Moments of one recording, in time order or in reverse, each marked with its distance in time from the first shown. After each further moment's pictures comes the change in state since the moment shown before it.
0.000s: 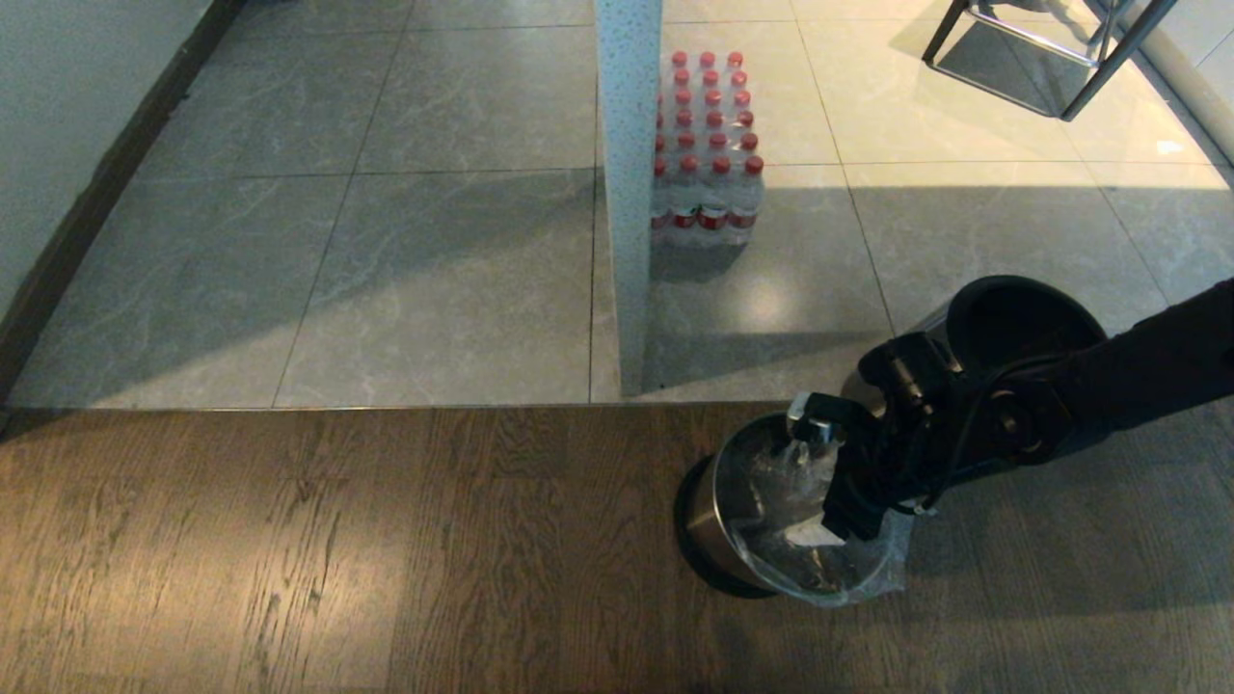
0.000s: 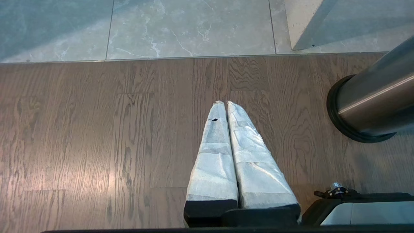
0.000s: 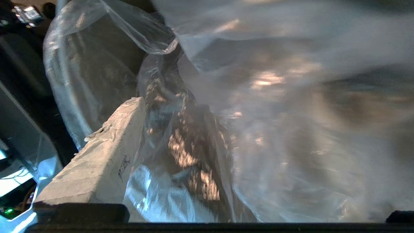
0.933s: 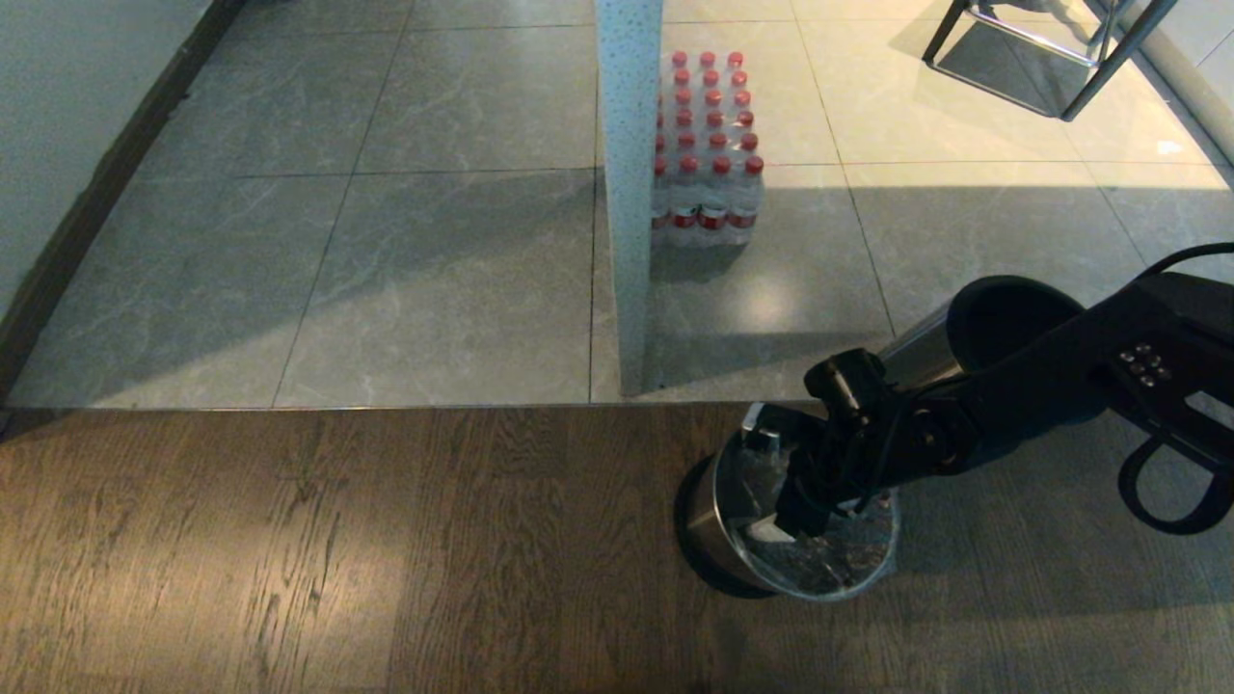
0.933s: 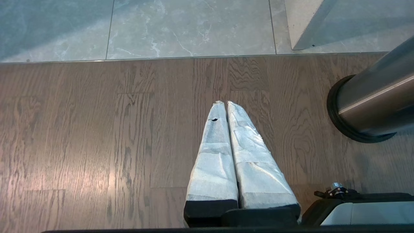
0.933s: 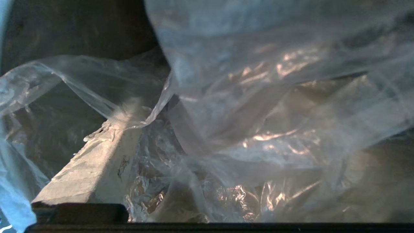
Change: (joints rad) left arm 0.000 0.000 0.000 0.000 -0.001 0.000; right arm 0.061 0.155 -0.102 -0.086 -0.049 0.010
